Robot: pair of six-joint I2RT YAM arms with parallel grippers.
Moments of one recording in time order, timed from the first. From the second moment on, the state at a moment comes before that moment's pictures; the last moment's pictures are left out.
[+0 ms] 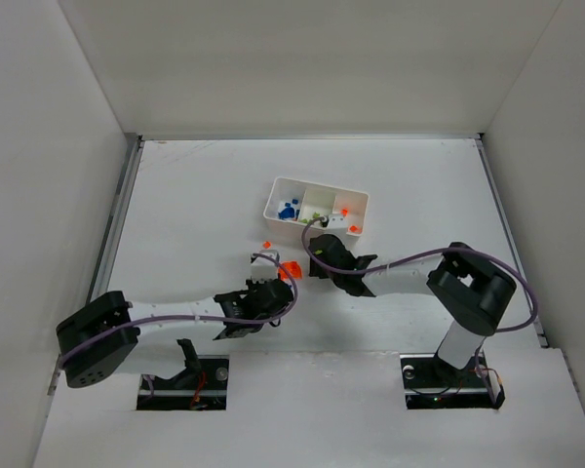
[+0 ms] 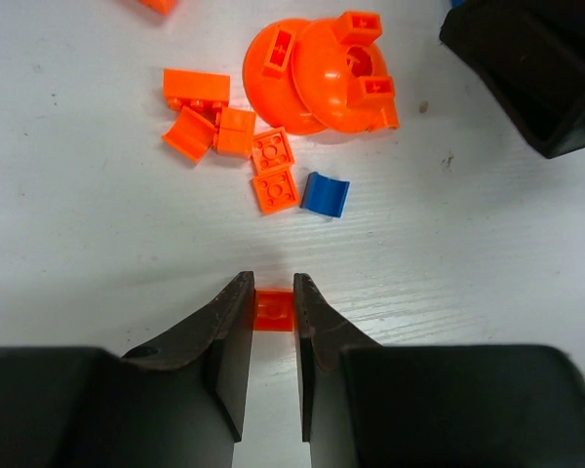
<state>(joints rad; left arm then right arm) -1.12 1.24 0.43 -0.10 -0.57 -0.89 0.91 1.71 0.81 0.13 0.47 0.65</state>
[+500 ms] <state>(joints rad) -1.04 1.06 0.42 -0.11 -0.58 -0.86 0.91 1.73 0.83 0.14 0.46 0.65</state>
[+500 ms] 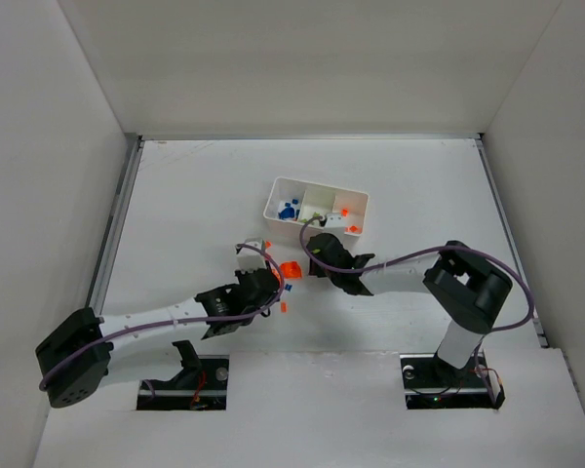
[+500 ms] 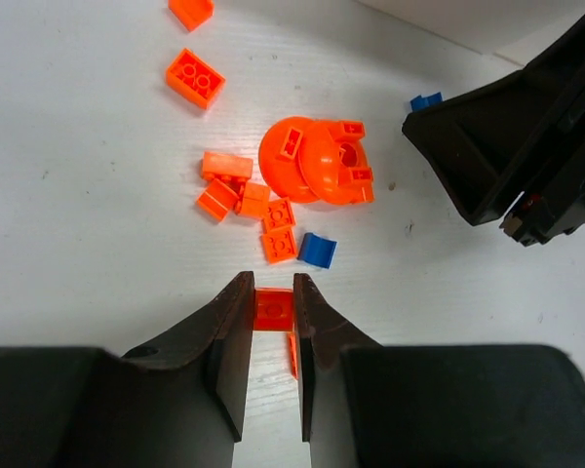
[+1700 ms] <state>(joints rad) -0.88 1.80 1.16 0.24 -0.37 -0.64 0.87 1.14 0.43 0.05 0.49 0.80</state>
